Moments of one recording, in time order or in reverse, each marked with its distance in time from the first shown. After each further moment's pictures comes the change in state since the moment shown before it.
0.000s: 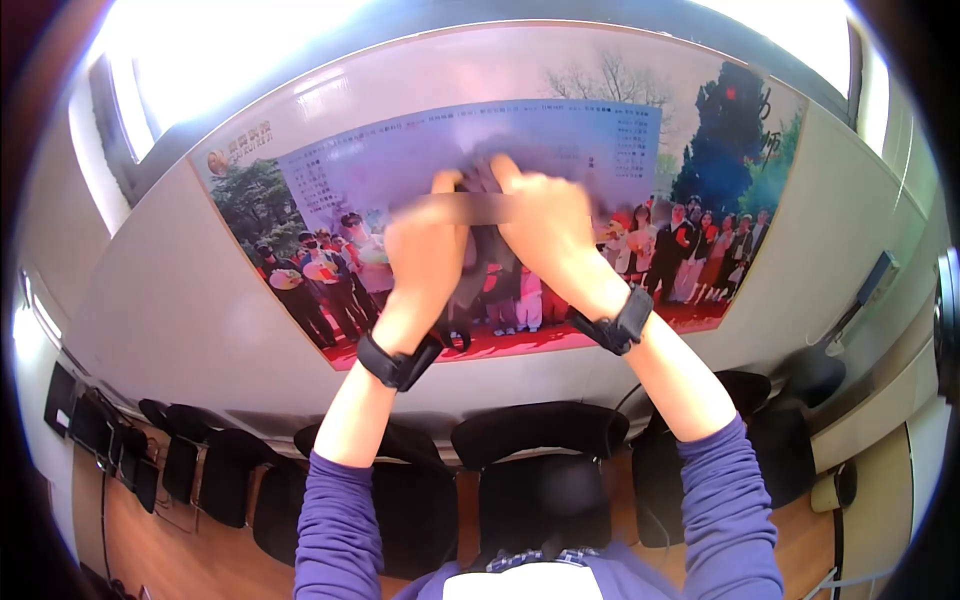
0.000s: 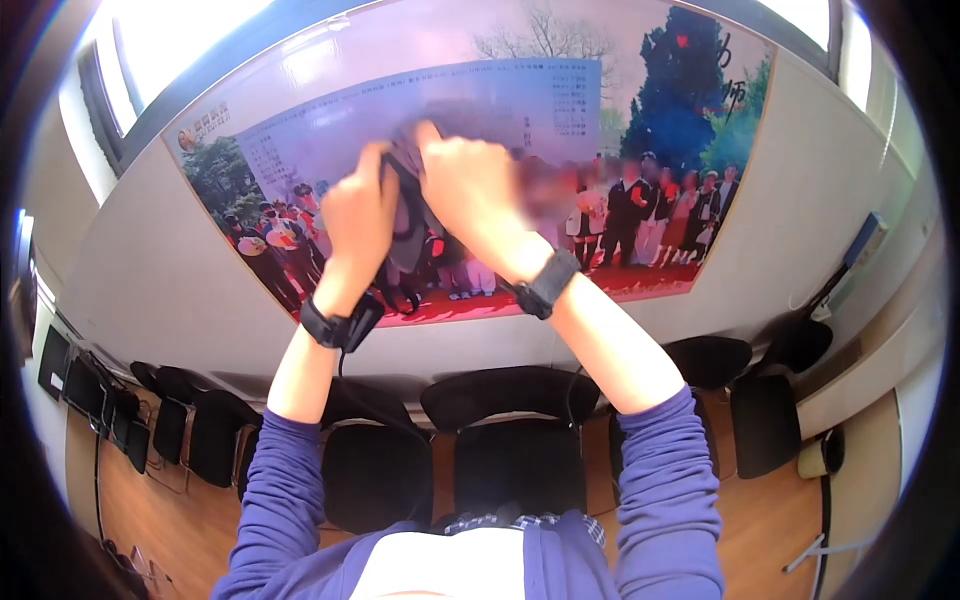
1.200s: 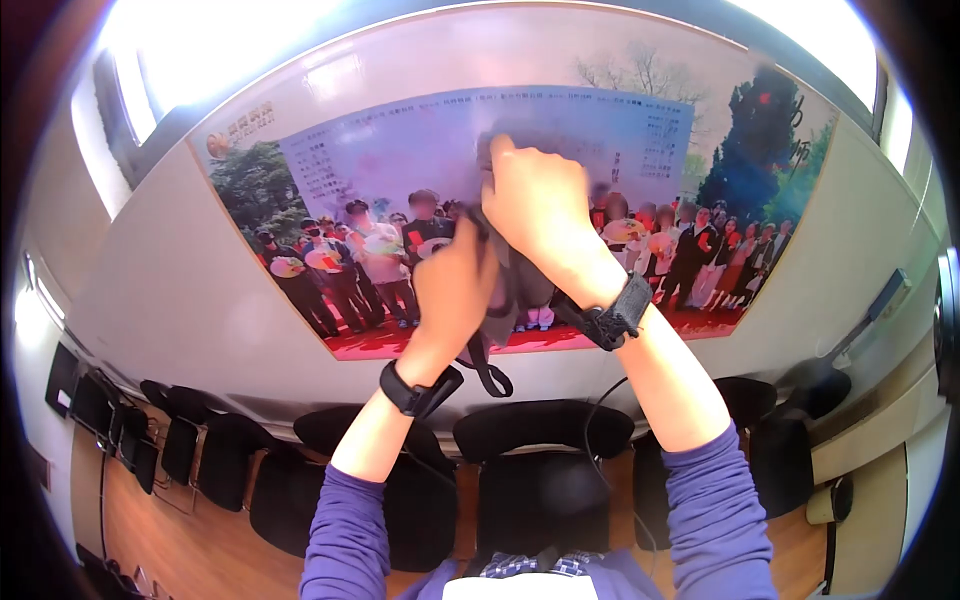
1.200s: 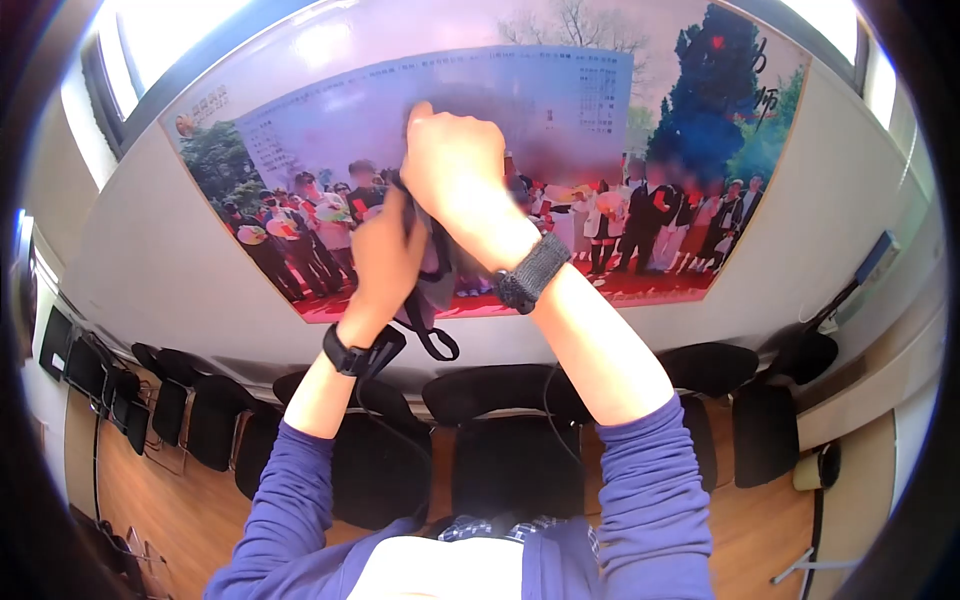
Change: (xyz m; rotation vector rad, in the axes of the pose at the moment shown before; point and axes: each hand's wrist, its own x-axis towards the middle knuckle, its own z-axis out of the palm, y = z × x) left_hand -0.051 0.003 0.017 -0.116 -0.156 -0.142; right_hand 0.024 -0.017 0.004 0.050 -0.153 0.099
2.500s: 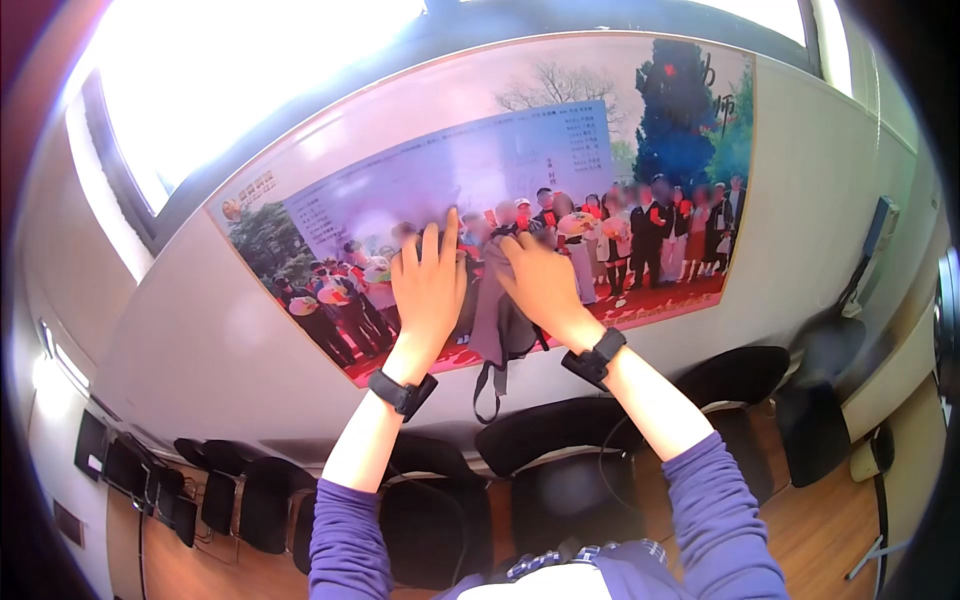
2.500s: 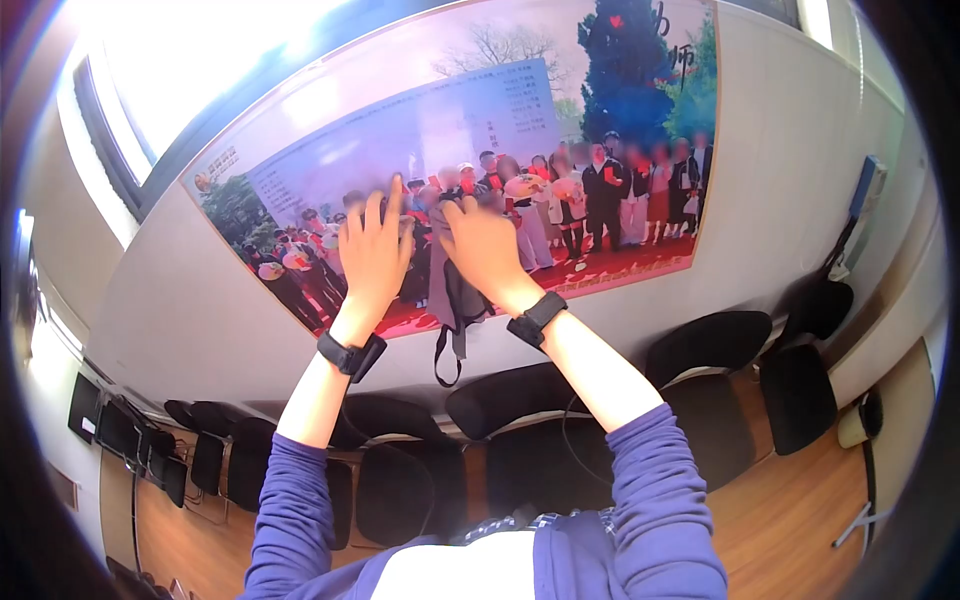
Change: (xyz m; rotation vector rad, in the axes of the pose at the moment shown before) left_hand 0.004 0.004 -0.017 0.565 -0.001 0.338; right_hand -0.101 0.044 0.047 0.153 0.178 -0.013
